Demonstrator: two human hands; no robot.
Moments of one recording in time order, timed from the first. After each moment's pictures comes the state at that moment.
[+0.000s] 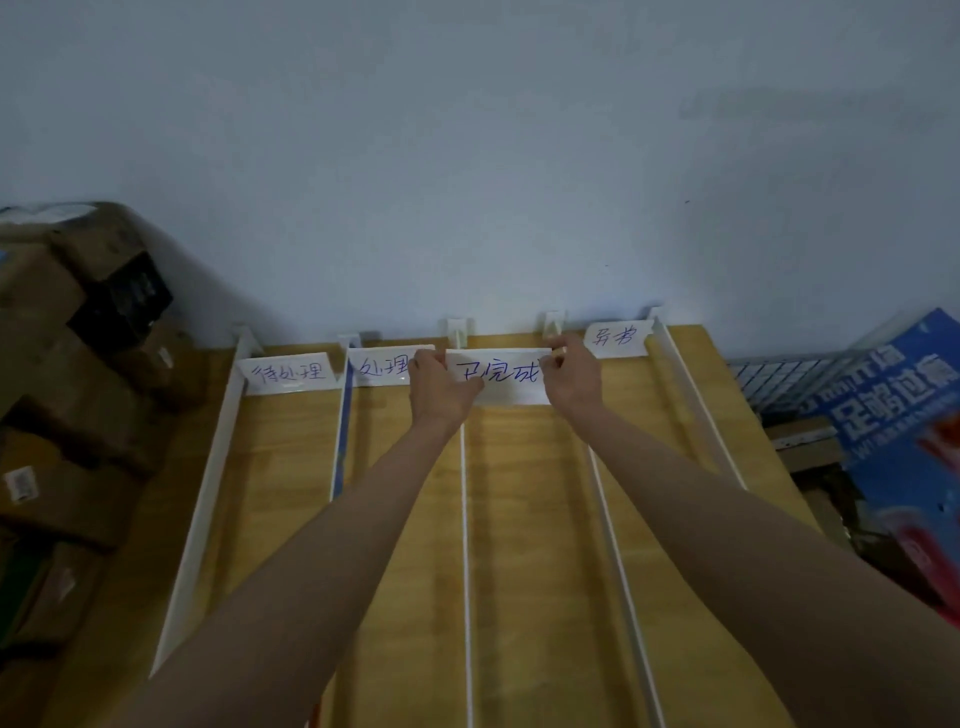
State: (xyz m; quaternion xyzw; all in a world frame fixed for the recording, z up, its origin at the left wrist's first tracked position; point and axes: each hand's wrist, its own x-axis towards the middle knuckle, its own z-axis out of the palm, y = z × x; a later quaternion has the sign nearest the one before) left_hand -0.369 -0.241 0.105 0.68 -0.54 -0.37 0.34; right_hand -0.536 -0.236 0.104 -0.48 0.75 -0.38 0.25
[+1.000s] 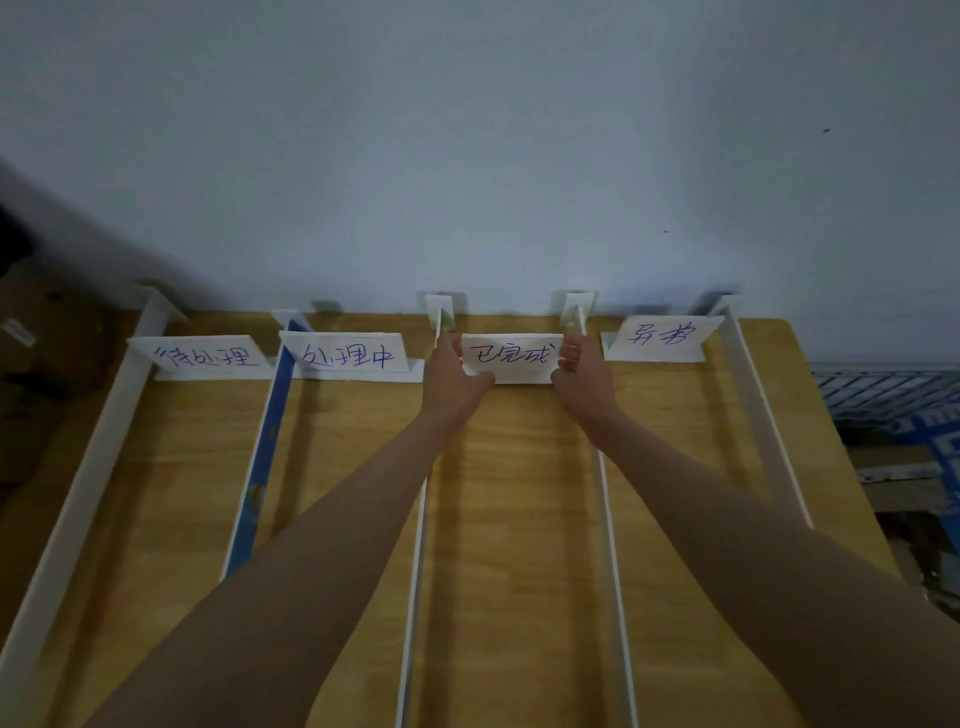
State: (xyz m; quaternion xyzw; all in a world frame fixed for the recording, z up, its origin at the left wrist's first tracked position) left_hand -0.439 -0.385 -0.042 0.67 -0.53 -0.41 0.31; right_hand -0.606 -0.368 -0.038 -0.46 0.71 -0.36 0.39
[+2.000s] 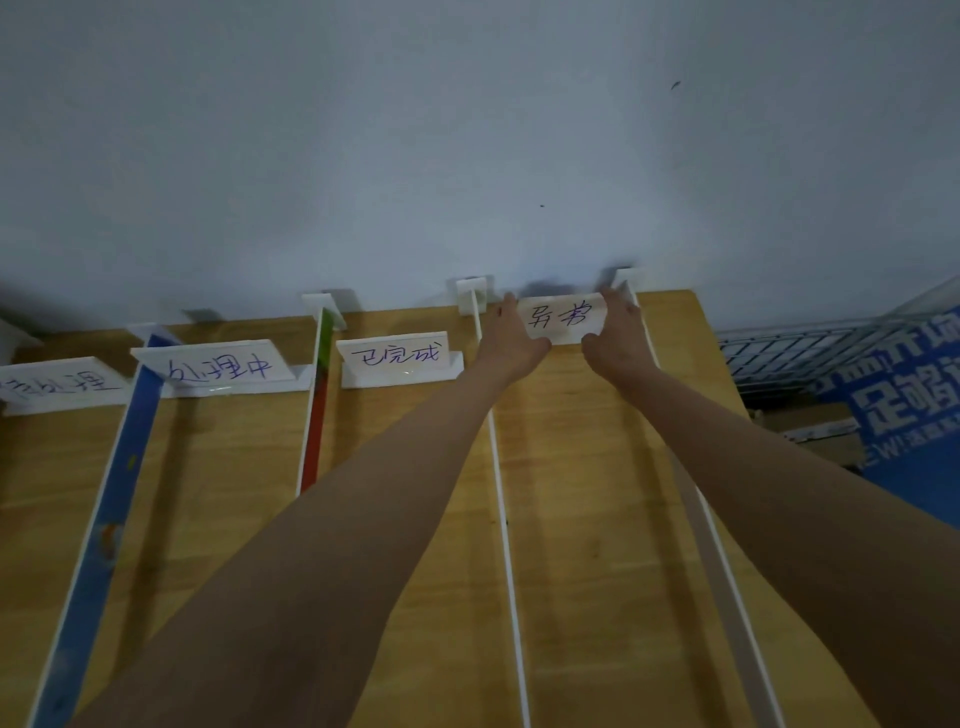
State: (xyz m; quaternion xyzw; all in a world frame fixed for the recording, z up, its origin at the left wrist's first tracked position) left_hand -0.637 -0.418 -0.040 0.60 -0.66 -0.41 0.17; right_hand -0.774 -0.378 -0.029 -0.50 0.78 -0.26 0.27
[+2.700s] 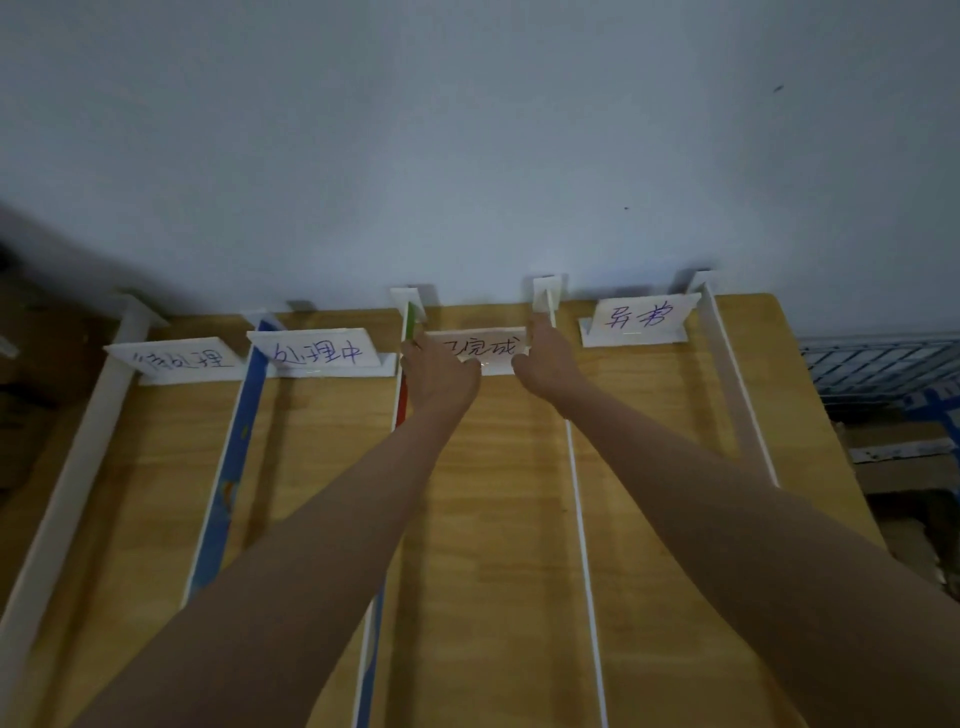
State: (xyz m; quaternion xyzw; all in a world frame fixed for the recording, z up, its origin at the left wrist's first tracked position) left_hand -0.490 -0.384 -0.040 0.77 -0.53 -0.28 0.20; right_hand -0.622 -0.385 -0.036 -0.56 0.71 -0.23 0.37
